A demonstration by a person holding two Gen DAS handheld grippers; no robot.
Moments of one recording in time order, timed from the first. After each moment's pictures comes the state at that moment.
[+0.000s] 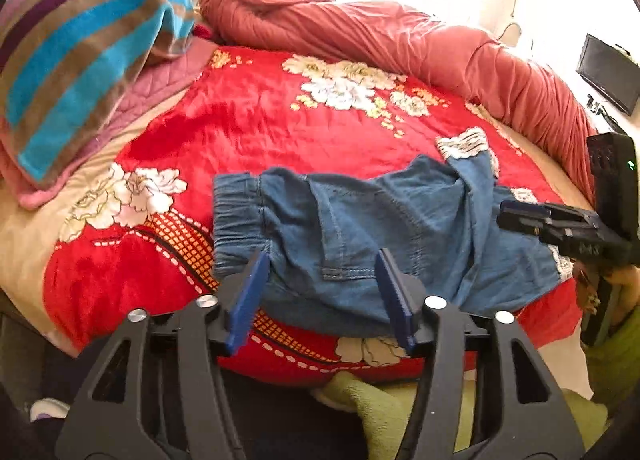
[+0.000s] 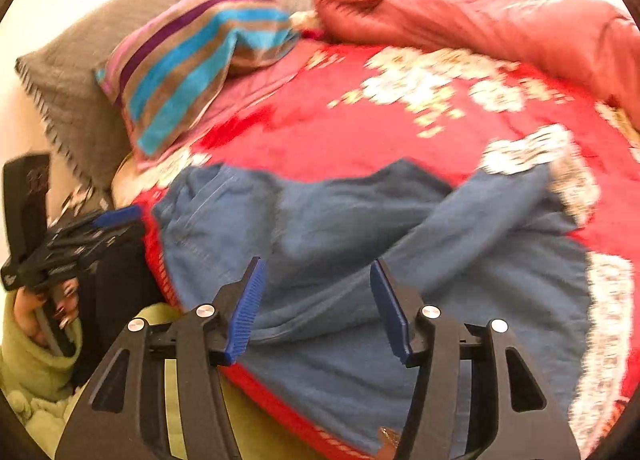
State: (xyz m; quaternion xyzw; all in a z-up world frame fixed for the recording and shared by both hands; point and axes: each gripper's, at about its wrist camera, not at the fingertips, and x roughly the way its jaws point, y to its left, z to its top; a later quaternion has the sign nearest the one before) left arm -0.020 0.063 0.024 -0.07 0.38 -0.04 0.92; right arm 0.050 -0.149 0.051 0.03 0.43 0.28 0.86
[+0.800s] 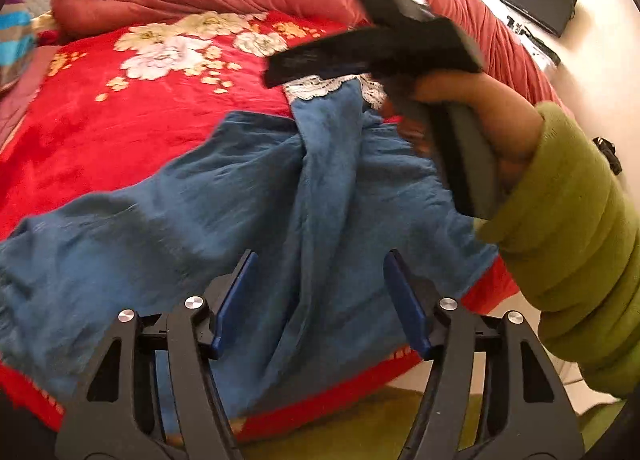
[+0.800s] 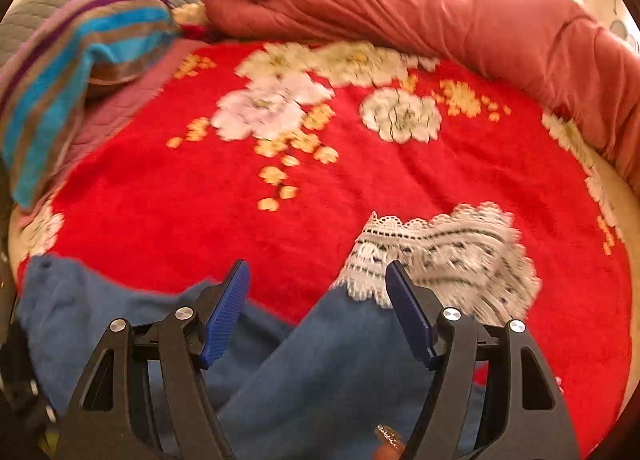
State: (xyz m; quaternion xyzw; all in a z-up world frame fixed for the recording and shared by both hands) left arm 0.058 -0.088 -0.014 -0.02 0.46 -0.23 0.86; right arm 0.226 -0.157 0.005 -0.03 0.49 0.13 0.86
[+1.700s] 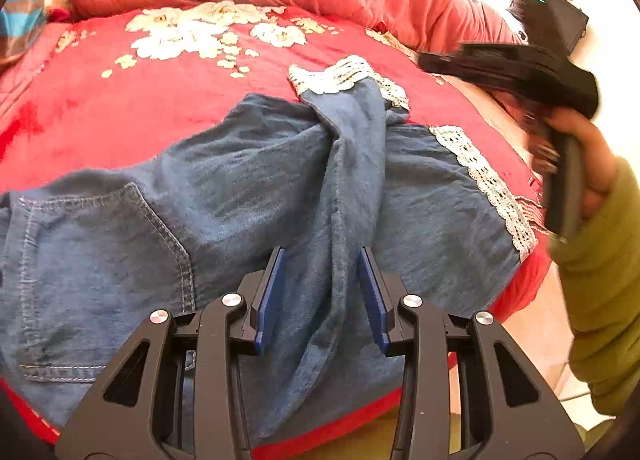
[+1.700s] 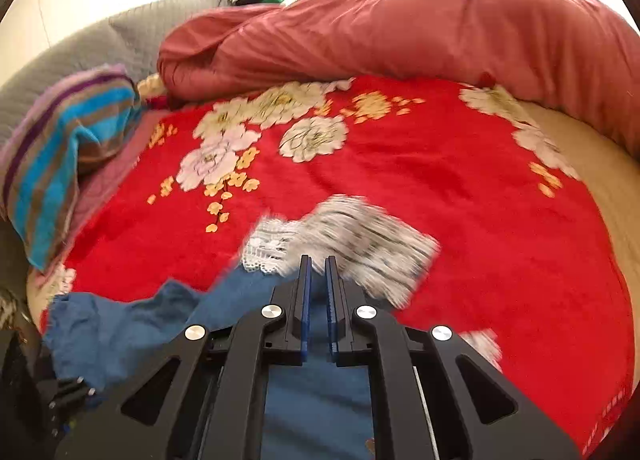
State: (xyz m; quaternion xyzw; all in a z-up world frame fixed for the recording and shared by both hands) left arm 0.058 -0.077 -0.034 -0.04 0.45 -0.21 0.87; right arm 0.147 -0.282 0.053 0.09 0.42 0.10 0.90
